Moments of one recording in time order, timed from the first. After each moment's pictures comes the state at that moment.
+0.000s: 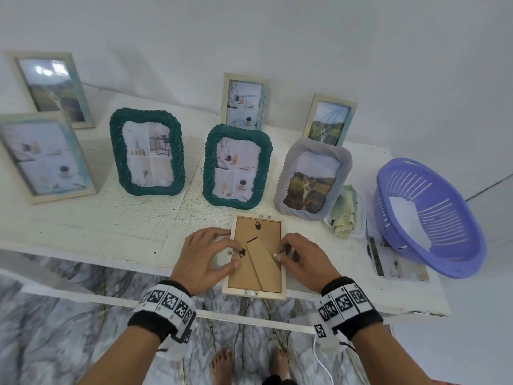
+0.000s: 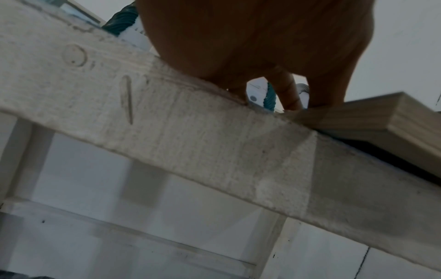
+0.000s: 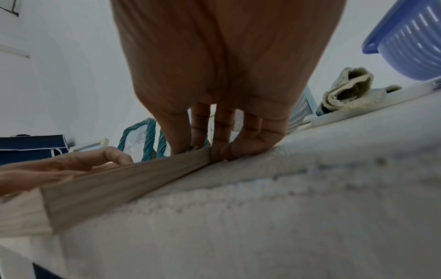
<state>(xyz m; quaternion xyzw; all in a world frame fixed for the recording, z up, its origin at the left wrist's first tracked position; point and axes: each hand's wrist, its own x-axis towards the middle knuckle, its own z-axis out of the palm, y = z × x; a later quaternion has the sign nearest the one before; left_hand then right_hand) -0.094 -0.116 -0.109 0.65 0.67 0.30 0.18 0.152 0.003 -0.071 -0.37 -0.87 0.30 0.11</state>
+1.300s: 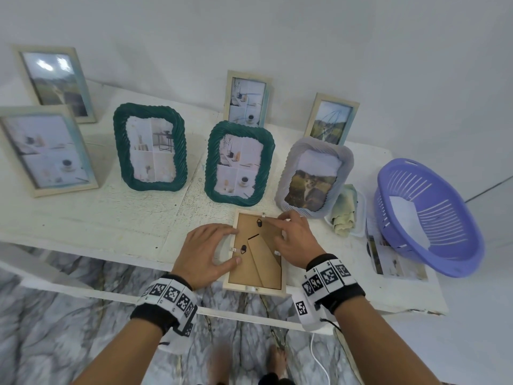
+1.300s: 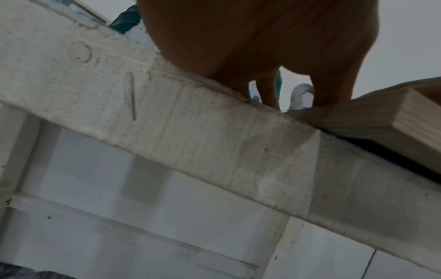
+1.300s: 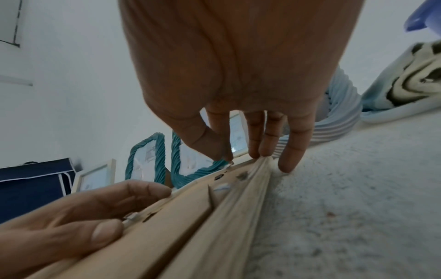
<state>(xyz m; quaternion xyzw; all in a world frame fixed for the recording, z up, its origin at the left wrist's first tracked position) -0.095 -0.114 -0.112 0.65 0.69 0.29 0.16 0.108 0.011 -0.043 -0.45 -0.85 0.27 0.02</state>
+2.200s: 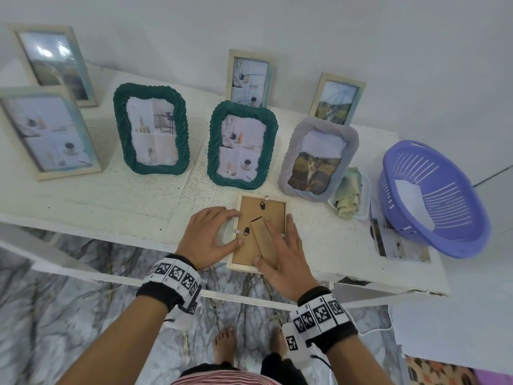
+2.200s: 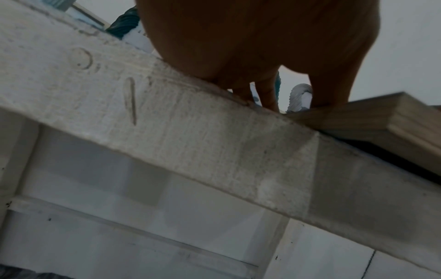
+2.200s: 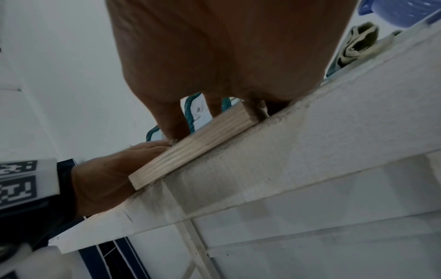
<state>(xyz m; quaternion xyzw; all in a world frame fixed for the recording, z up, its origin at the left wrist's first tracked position) -0.093 -0.115 -0.107 0.64 0.69 0.27 0.17 0.123 -0.071 -0.077 -0.45 -0.82 0.34 0.09</state>
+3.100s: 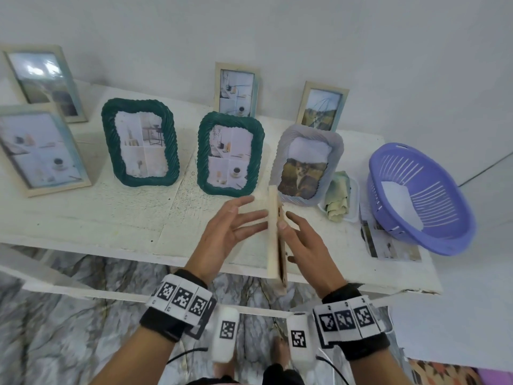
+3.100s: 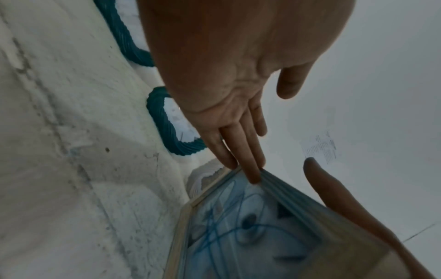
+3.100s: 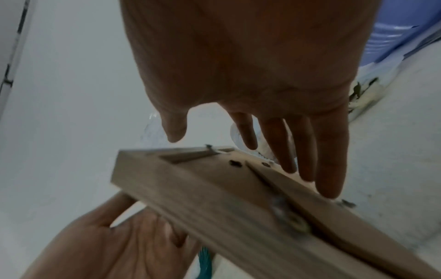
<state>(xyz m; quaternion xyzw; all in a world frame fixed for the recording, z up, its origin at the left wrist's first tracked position) -0.034 -0.113 -0.019 0.34 0.45 0.62 0.55 0.147 -0.055 -0.014 -0.49 -0.63 0.56 0.25</state>
